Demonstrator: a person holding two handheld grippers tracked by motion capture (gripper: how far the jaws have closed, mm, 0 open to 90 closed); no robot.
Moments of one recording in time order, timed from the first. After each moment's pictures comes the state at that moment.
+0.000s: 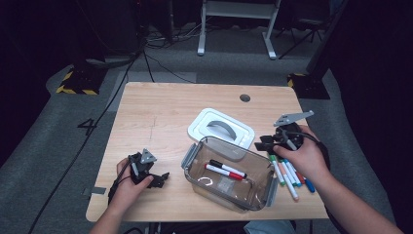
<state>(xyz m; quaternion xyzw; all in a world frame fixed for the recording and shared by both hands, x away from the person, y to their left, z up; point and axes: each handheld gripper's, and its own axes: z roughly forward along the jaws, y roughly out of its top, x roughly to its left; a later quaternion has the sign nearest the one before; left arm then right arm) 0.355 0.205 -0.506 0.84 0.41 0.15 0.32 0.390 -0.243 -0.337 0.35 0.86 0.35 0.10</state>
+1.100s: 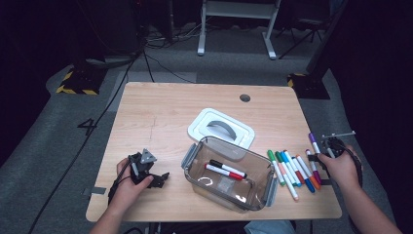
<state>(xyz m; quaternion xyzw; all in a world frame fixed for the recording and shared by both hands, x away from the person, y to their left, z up) 0.355 0.205 -0.506 0.84 0.41 0.15 0.32 0.423 -0.425 -0.457 0.61 0.76 0.20 0.12</state>
